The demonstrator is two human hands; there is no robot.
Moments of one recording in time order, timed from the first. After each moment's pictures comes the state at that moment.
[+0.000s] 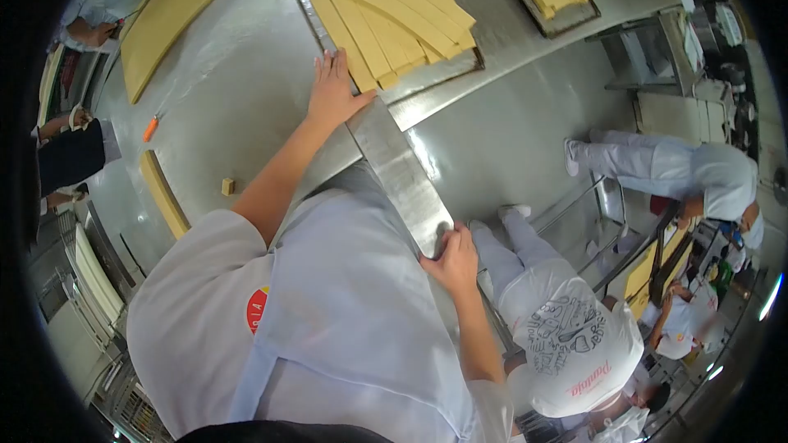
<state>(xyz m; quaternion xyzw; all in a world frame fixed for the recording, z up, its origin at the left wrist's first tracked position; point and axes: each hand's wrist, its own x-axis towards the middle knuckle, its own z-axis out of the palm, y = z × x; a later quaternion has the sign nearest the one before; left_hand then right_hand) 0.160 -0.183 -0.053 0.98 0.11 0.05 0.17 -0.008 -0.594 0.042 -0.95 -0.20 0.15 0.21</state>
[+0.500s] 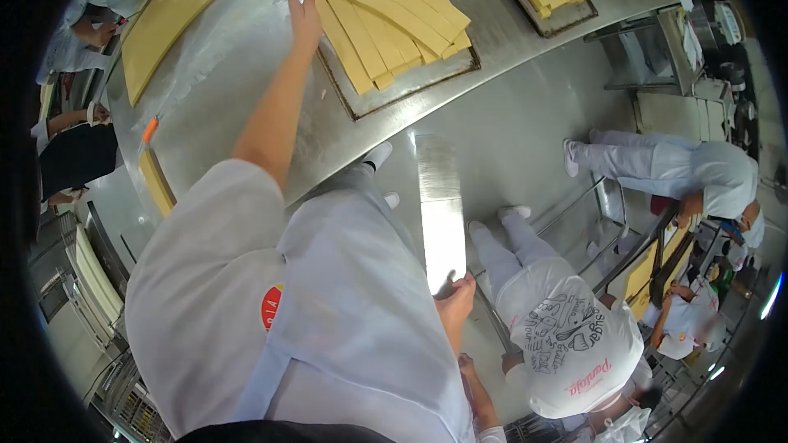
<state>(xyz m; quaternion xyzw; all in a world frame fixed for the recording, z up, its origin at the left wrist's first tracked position) 0.298 -0.078 -0.062 0.74 0.24 0.32 0.54 -0.133 -0.640 0.041 -0.95 0.12 0.12 0.25</state>
